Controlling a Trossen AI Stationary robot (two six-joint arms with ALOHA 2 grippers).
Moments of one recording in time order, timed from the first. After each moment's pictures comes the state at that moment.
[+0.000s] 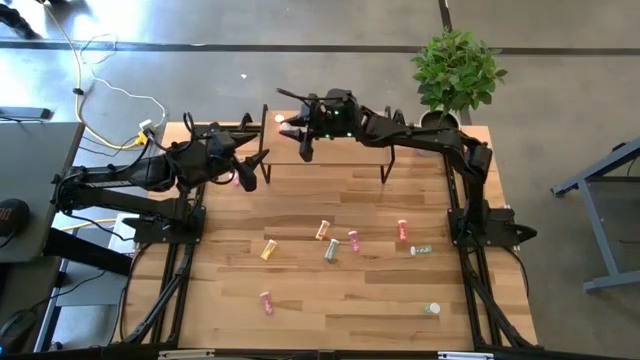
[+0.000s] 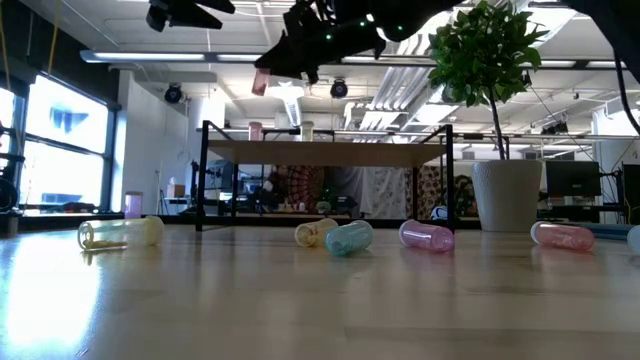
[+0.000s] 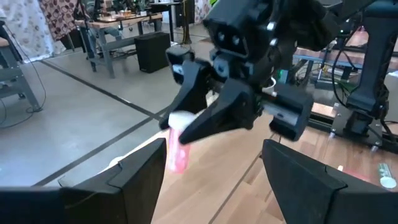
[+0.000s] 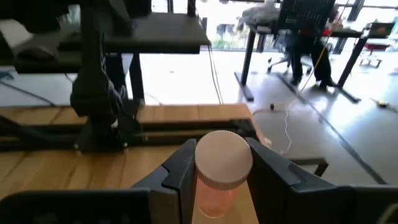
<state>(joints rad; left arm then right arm) 0.20 0.82 0.85 -0.25 -0.56 -0.09 -0.38 1.96 1.70 0.04 -0.26 -0.14</state>
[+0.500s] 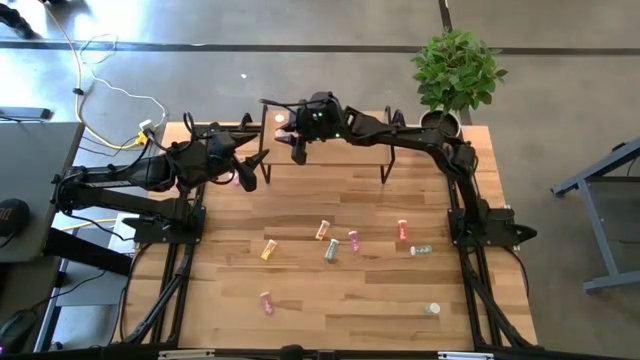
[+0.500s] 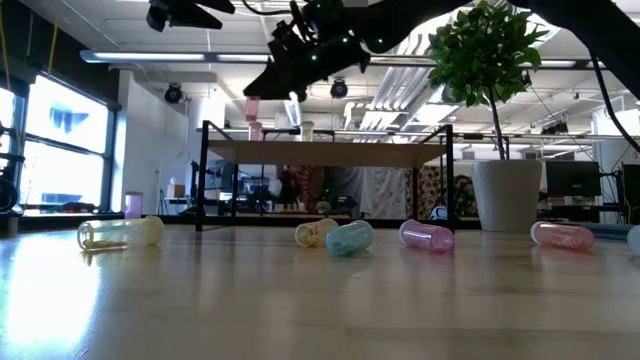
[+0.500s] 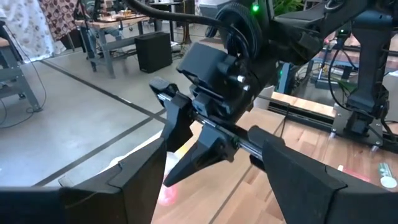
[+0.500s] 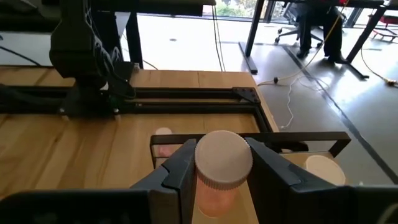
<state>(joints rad) 0.20 0.82 0.85 -0.25 -0.56 -0.09 -0.38 2.09 1.83 -0.10 -0.26 -0.21</state>
